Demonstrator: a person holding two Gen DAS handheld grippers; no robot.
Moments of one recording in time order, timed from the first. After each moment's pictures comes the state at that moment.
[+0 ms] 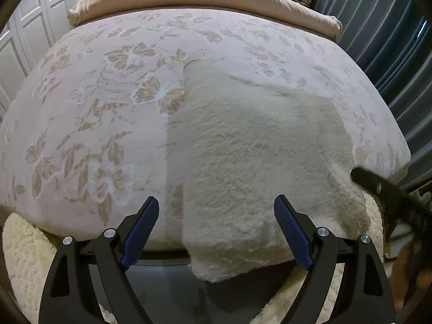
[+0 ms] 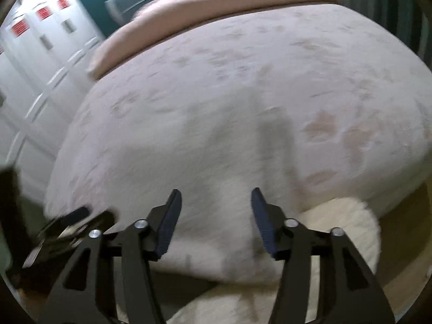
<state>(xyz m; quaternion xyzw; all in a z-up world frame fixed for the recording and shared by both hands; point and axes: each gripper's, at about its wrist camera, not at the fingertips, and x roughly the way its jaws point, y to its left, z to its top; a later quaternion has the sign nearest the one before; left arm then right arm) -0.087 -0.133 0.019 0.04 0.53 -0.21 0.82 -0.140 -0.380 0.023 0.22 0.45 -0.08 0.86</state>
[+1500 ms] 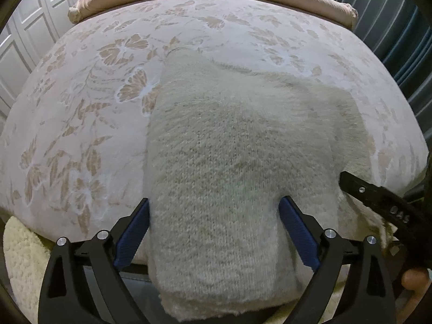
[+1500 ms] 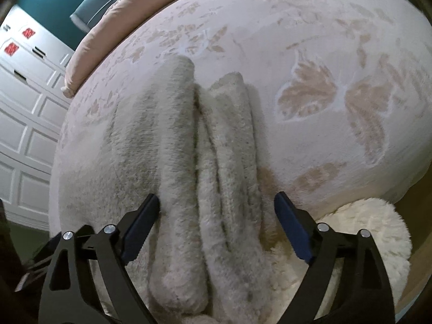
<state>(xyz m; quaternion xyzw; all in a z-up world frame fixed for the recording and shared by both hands) -0.061 -0.180 -0.010 0.08 0.55 -0.16 0.82 -0.105 -0.423 -0.055 0.32 0.48 -0.08 0.81</state>
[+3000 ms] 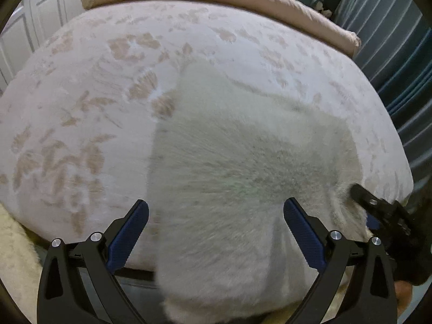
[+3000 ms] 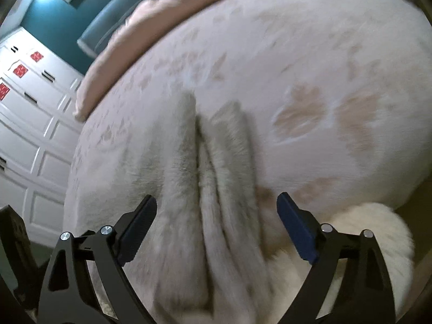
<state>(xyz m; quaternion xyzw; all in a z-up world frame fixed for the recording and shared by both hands) -0.057 -0.147 0.006 0.00 0.53 -0.18 0.83 -0.130 -0.436 -0.031 0.34 0.40 -0.09 0.85</state>
